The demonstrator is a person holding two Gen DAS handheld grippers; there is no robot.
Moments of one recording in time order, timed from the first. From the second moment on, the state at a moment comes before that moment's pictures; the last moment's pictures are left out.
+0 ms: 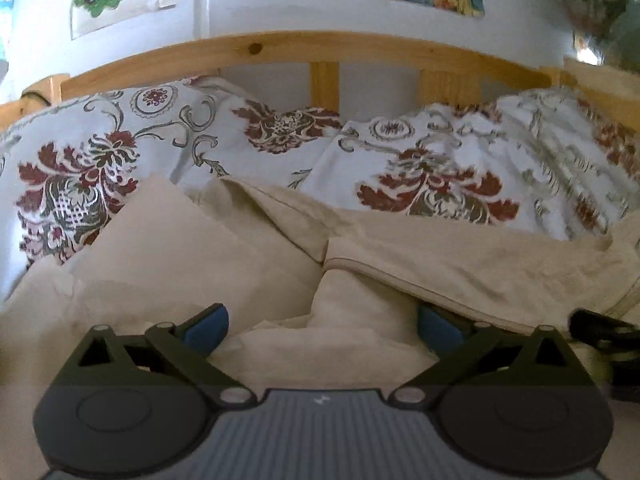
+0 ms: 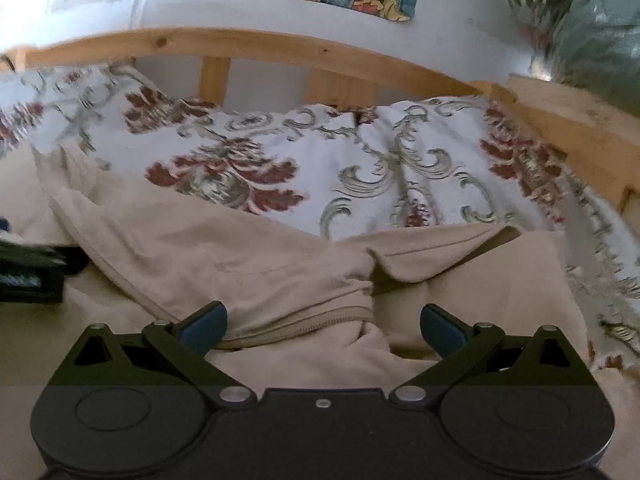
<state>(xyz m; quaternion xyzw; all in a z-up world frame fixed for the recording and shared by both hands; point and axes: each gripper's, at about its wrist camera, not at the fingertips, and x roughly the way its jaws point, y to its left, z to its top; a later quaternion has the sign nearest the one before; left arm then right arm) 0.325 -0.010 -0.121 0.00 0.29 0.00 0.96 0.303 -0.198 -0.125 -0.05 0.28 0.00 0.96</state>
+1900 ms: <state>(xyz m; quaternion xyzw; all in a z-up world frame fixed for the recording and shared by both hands) 0.193 0.130 -0.093 -0.17 0.34 0.17 0.91 0.278 -0.152 -0.127 -0.11 0.26 -0.03 0.96</state>
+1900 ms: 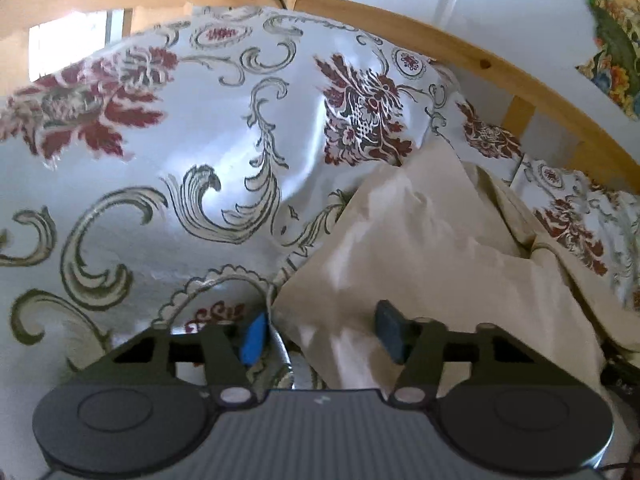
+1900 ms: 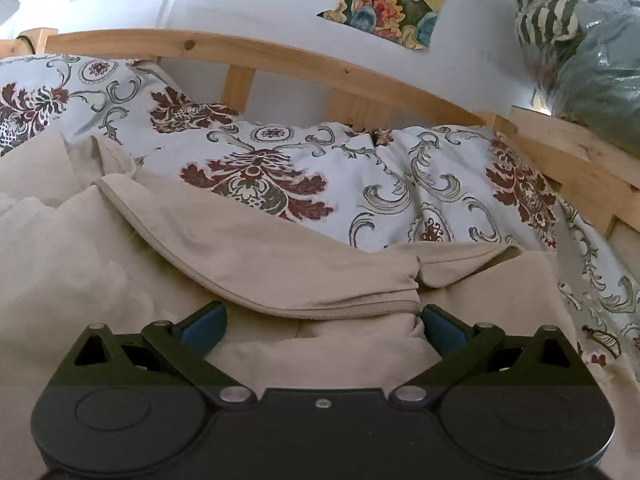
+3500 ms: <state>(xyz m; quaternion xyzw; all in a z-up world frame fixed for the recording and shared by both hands) 0.189 0.120 -0.075 -0.25 0.32 0.13 0.90 0.300 -0.170 -0.121 -0.07 0.28 0.00 0.96</state>
